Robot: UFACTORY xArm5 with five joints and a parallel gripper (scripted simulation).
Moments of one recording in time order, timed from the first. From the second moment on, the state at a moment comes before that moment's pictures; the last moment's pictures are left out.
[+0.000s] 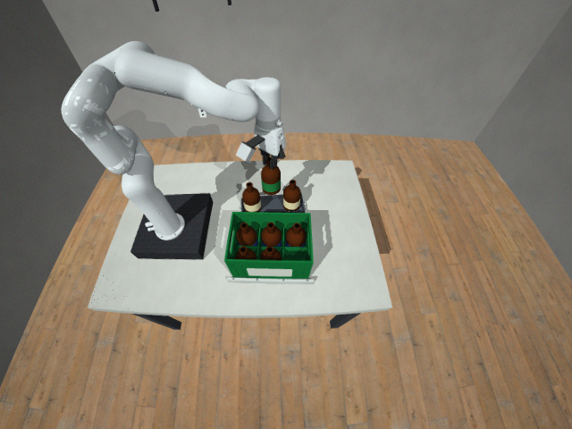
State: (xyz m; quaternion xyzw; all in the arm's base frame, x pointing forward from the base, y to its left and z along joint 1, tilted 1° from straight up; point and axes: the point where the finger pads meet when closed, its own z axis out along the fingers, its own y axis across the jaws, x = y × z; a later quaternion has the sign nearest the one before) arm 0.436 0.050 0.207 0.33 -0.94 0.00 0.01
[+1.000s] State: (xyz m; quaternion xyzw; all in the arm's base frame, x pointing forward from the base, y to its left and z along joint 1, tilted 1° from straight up) arm 0.436 0.050 0.232 0.33 -0.94 0.00 0.01
